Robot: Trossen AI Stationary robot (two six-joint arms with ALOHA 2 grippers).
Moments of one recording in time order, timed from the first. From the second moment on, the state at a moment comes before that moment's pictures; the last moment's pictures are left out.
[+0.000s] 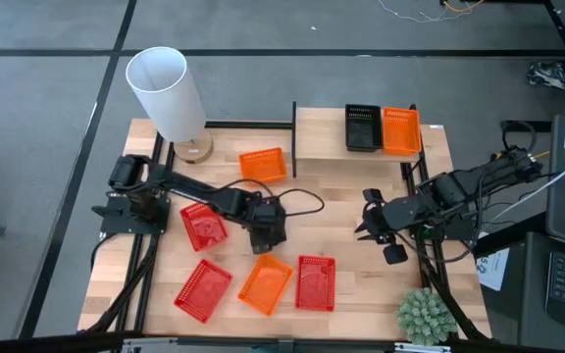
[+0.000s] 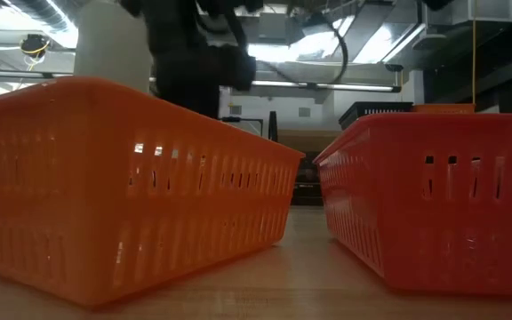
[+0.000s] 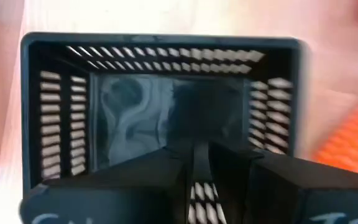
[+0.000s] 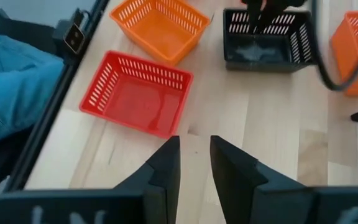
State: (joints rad) left arm -0.13 1.79 1.22 -0.60 -0.17 -0.36; right arm 0.43 1.10 1.14 -0.90 0.09 0.16
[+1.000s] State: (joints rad) left arm -0.08 1.89 1.56 -1.20 -0.64 -0.33; right arm 0.43 1.10 1.09 -0.89 0.08 0.26
